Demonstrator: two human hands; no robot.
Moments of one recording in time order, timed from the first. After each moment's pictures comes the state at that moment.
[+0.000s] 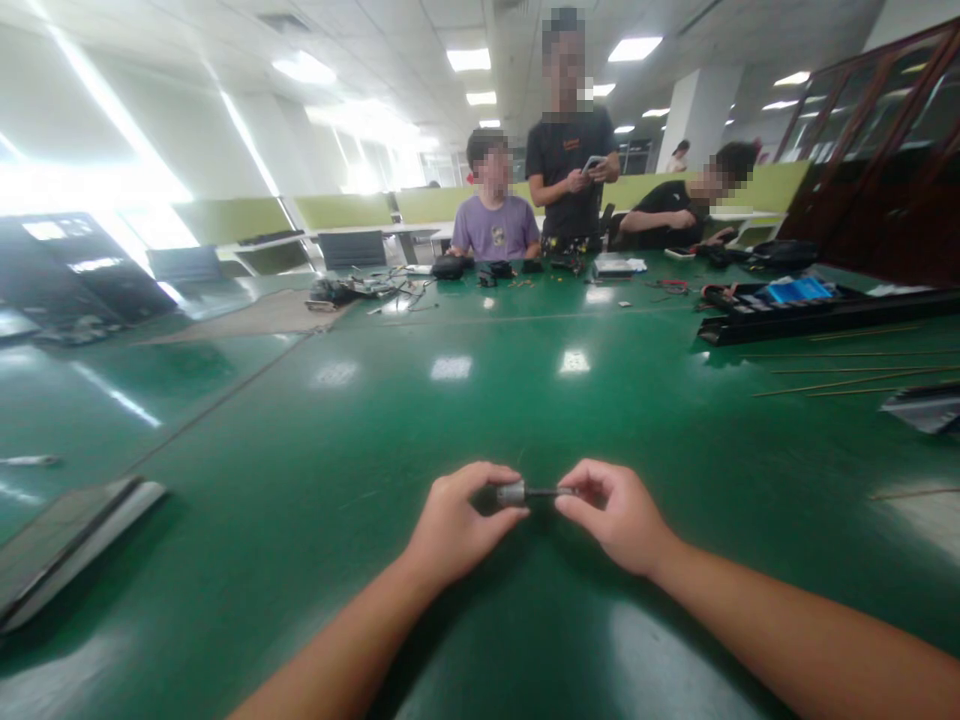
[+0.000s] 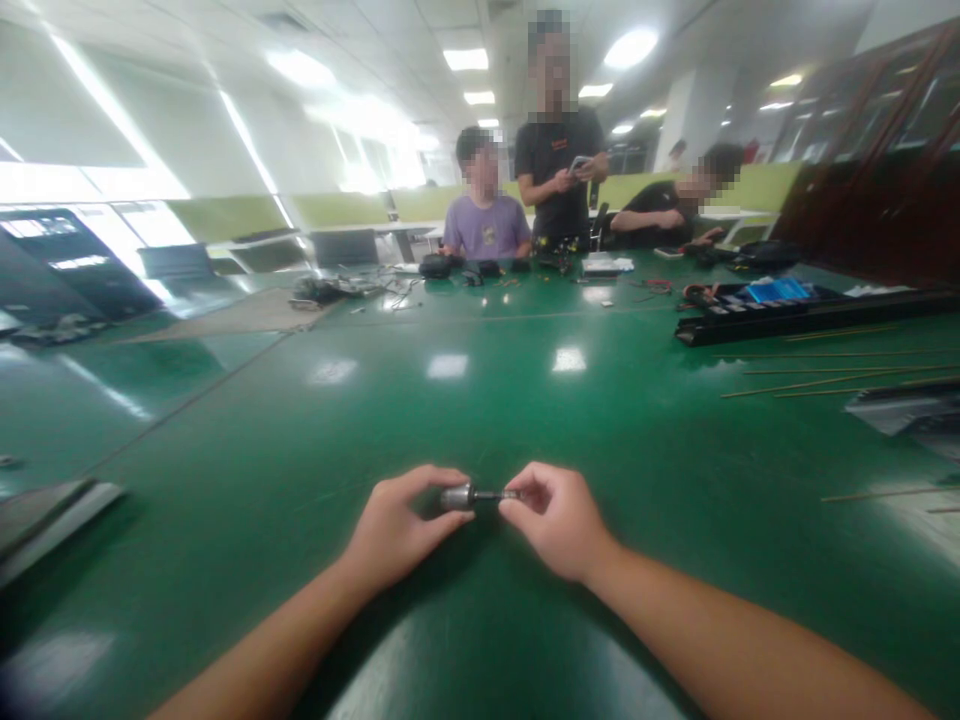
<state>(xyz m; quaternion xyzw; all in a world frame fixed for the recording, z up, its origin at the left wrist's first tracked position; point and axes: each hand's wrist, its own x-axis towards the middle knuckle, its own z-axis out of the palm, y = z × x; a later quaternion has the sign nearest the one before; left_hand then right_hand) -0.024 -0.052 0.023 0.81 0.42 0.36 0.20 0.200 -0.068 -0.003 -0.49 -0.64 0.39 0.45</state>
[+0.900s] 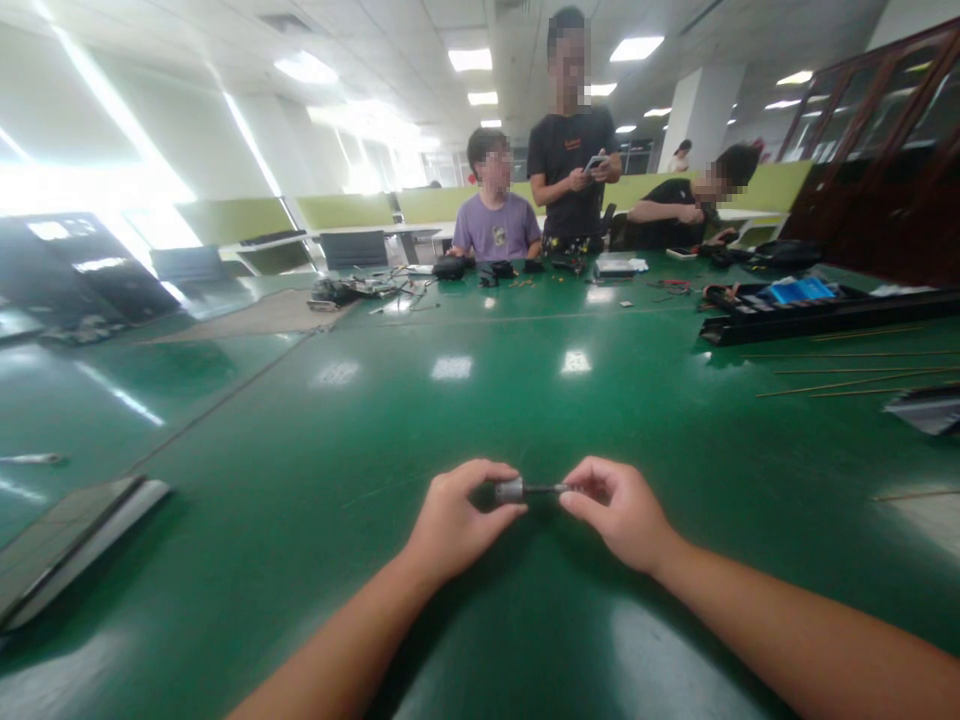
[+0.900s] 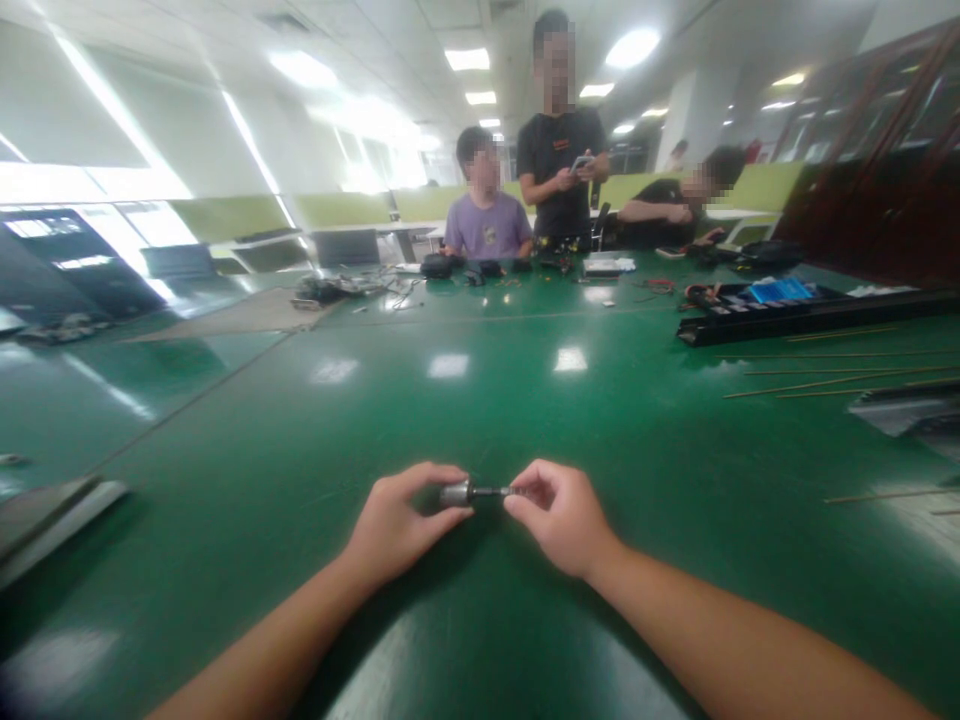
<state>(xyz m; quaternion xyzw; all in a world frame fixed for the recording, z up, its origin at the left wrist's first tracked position) -0.027 -0.050 0.026 0.80 0.43 0.36 0.19 0.201 -0.066 -0.005 -0.49 -0.62 0.41 0.45</state>
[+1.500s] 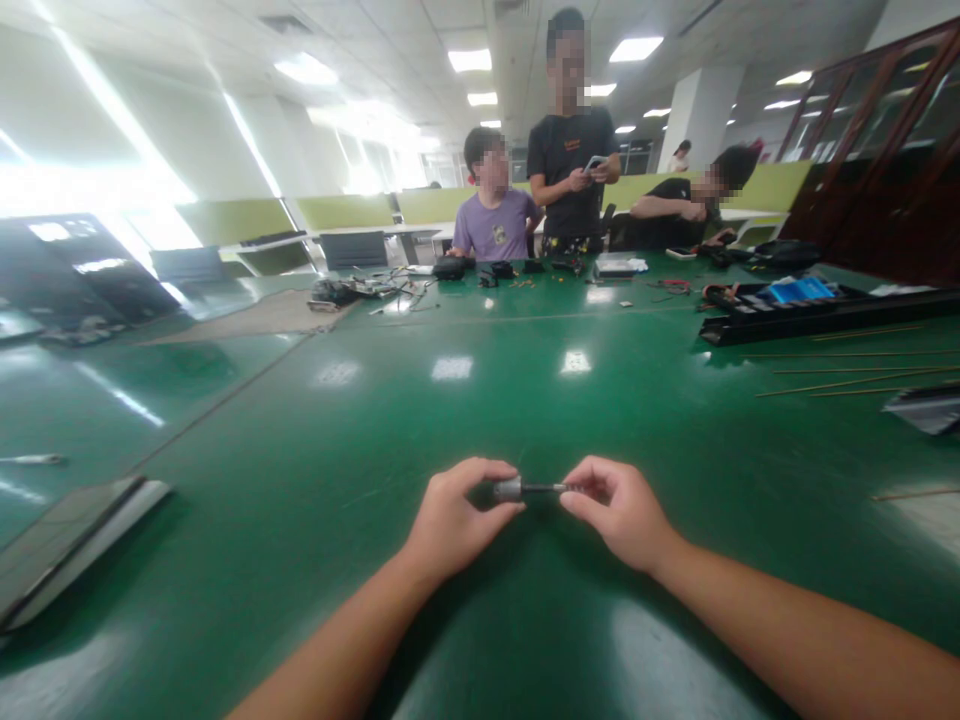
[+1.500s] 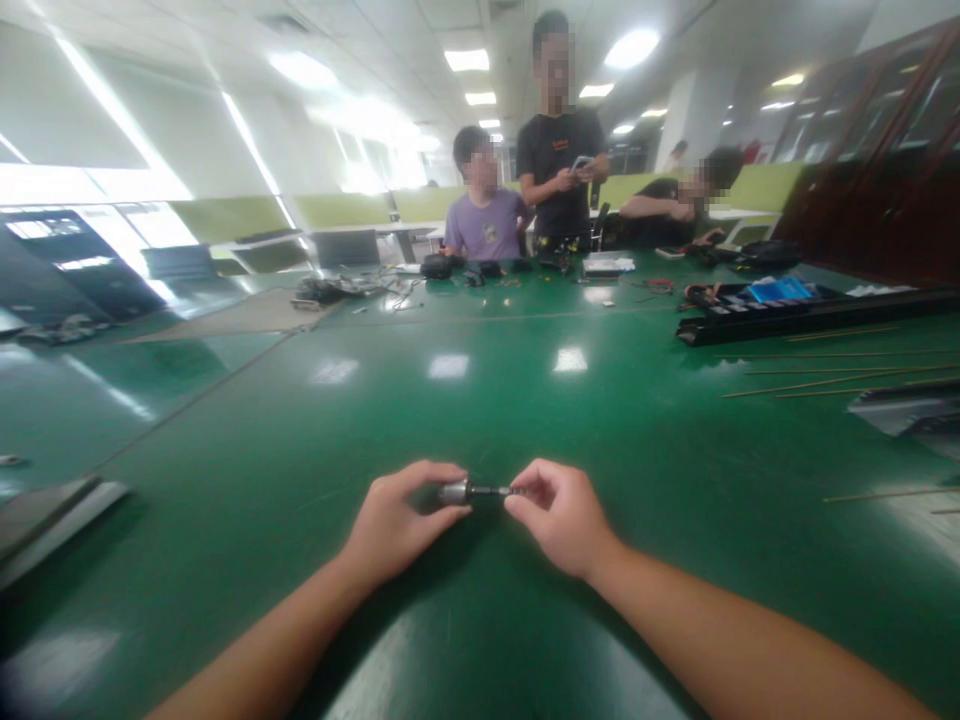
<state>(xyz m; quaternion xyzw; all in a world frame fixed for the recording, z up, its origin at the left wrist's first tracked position) -0.027 -0.050 0.026 0.81 0.42 0.37 0.18 0.203 -0.066 -0.005 -0.49 -0.63 0.40 0.45</state>
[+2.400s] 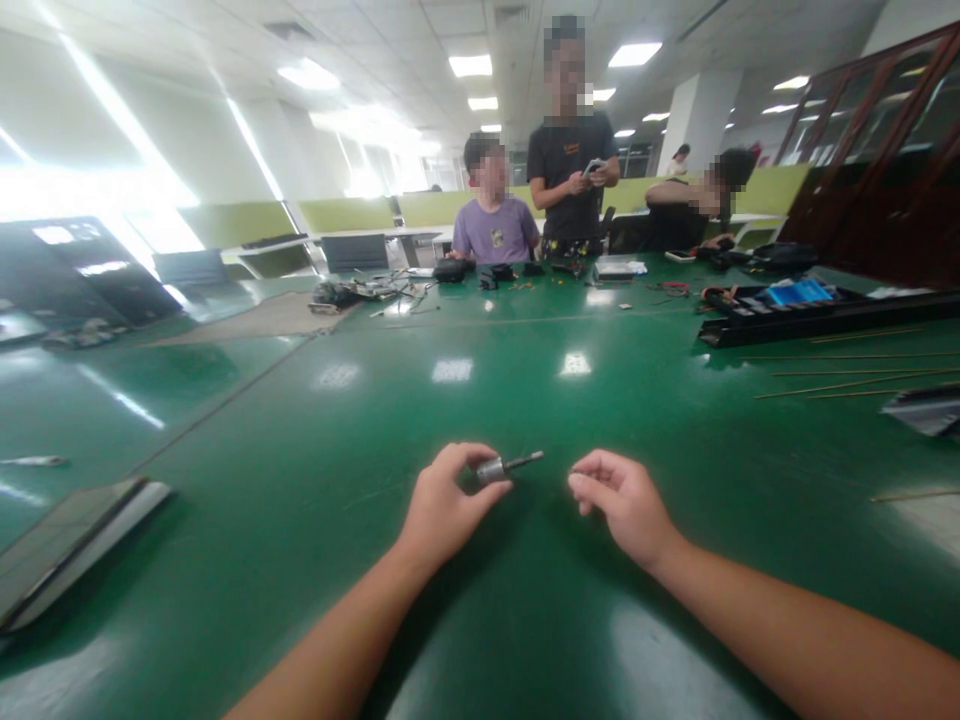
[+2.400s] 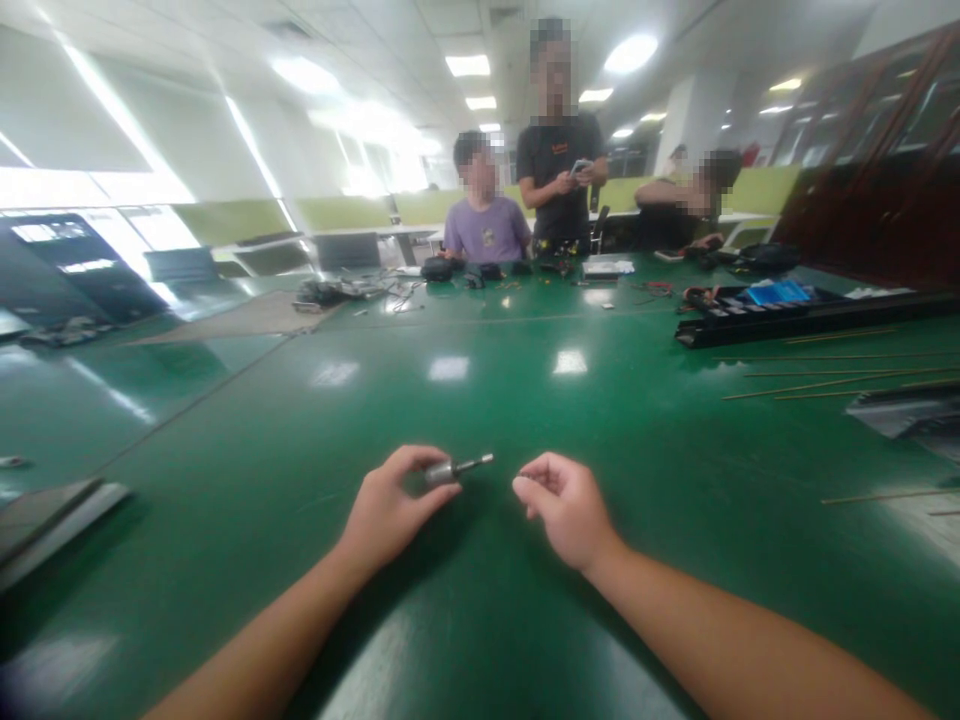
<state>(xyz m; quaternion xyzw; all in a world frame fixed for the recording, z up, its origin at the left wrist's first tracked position) -0.033 -0.039 0.024 0.77 0.50 0.38 0.13 0.203 -0.063 -0.005 -0.45 -0.53 0.49 0.52</state>
